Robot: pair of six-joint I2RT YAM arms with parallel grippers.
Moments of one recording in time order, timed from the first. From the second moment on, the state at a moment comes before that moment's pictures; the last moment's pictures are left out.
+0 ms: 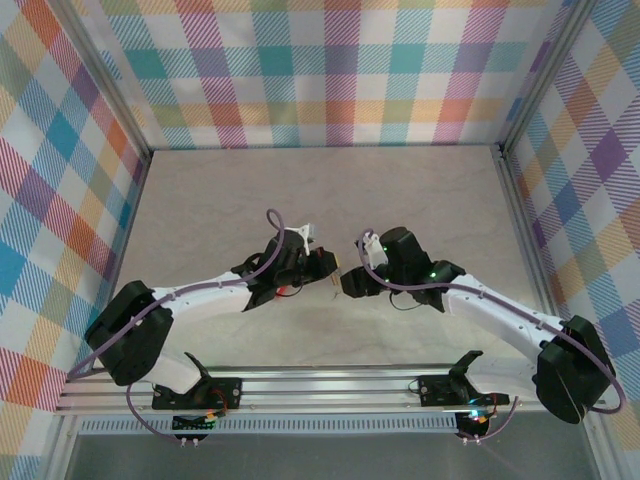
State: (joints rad) left arm -0.78 1.45 0.73 0.21 0.19 -0.96; right arm 0.71 1.18 0.73 -0.31 -0.32 0.35
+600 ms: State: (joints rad) left arm -0.78 1.42 0.66 0.40 0.19 -0.98; right arm 0.71 1.15 0.60 -0.05 -0.46 0.48
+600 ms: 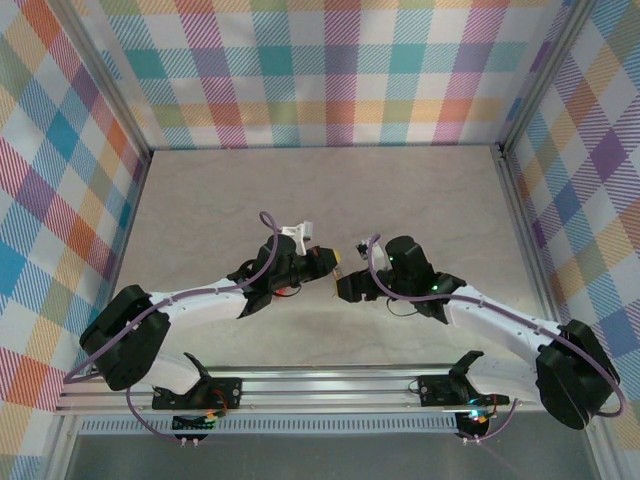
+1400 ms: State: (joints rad) left arm -0.78 1.41 0.65 0.45 0.26 -1.00; right arm 0.67 1.16 0.60 0.00 -0.48 0.50
